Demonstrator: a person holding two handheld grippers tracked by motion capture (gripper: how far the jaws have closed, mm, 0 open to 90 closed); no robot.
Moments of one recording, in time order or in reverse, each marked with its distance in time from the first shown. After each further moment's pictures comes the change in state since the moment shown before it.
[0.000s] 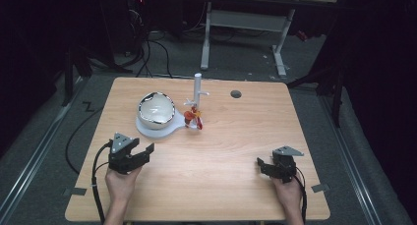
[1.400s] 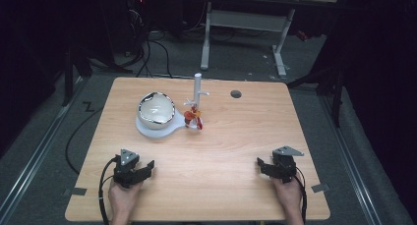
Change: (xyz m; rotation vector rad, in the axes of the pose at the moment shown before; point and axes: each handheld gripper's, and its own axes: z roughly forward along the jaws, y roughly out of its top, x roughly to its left) left arm 0.004 -0.060 0.024 0.171 0.075 0.011; right arm 0.000 0.000 0.000 0.000 0.000 -0.001
